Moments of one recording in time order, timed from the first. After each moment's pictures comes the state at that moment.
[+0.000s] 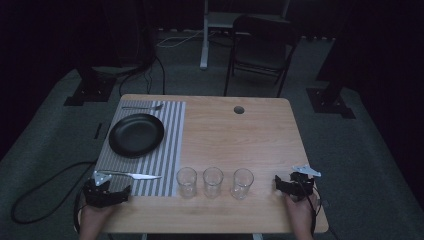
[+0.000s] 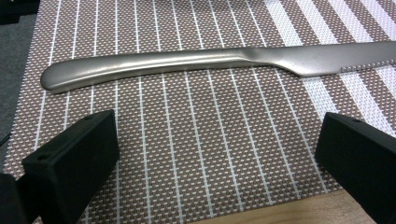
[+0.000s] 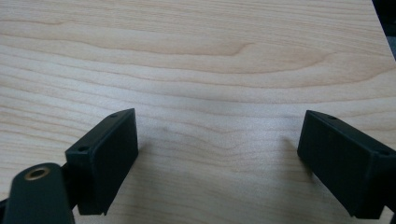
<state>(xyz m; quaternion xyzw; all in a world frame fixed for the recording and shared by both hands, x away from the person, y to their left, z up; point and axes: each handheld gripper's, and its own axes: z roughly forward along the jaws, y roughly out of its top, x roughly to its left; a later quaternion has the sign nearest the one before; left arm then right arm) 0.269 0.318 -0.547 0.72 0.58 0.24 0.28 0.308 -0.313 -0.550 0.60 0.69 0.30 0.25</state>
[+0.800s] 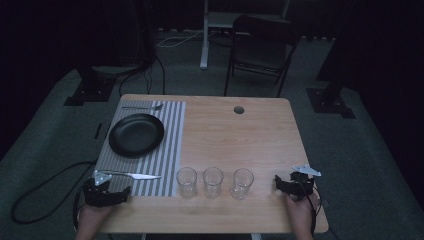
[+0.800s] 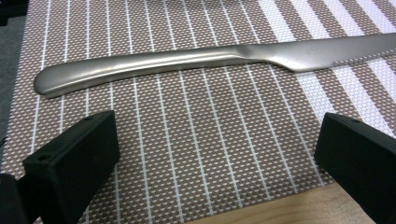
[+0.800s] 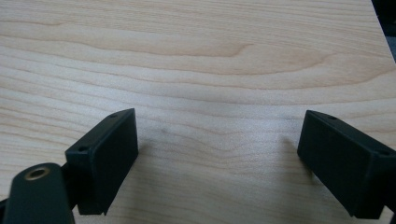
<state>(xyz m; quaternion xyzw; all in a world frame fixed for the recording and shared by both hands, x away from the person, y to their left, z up) 0.270 0.320 -0.545 0.74 0.57 0.23 0.29 0.309 -0.313 -0.550 0.60 0.69 0.30 0.25</state>
